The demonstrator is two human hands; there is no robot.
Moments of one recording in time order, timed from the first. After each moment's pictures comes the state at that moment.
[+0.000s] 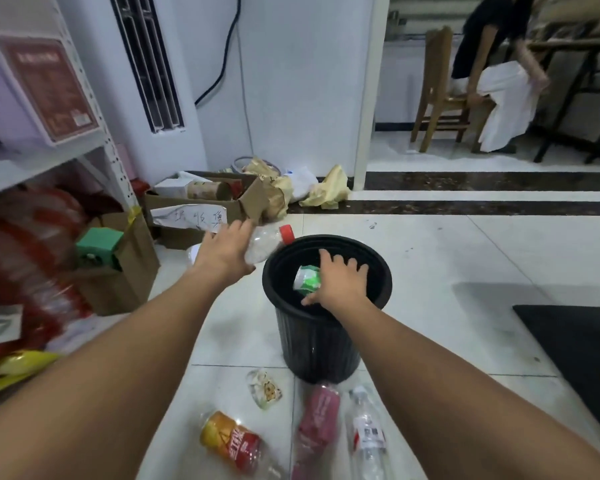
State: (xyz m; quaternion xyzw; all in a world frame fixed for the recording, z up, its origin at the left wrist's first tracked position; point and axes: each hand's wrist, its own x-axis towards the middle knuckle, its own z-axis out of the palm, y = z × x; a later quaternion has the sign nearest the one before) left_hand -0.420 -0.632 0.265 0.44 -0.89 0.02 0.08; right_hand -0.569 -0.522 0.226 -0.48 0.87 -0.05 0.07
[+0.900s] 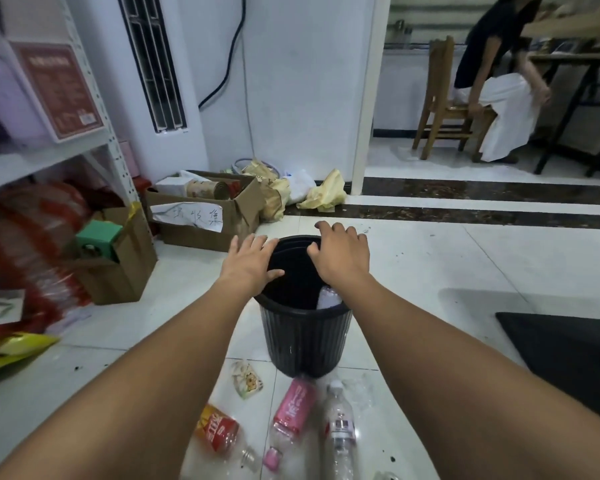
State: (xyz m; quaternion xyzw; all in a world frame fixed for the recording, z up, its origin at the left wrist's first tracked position) left_hand -0.466 -0.577 0.245 0.42 -0.91 0.03 0.03; right_hand -0.595 -0.488 0.271 -0.50 0.85 -0.13 -0.07
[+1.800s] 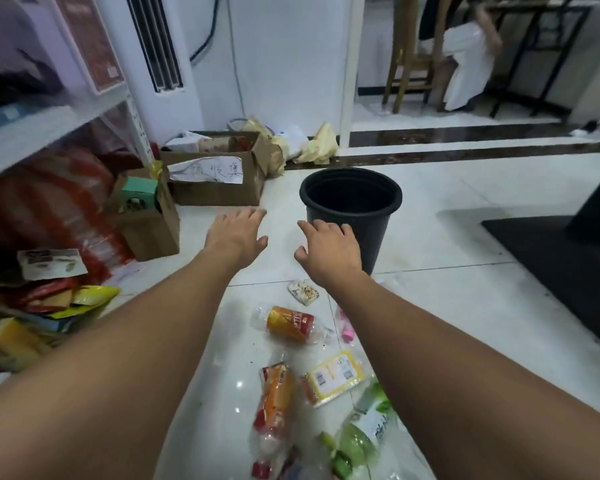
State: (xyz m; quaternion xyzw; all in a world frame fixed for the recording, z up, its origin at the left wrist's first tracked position) left_hand -0.227 -0.541 0.231 0.38 -0.92 0.05 0.05; right_hand -0.336 -0.425 0.211 -0.51 0.86 -0.06 -0.06
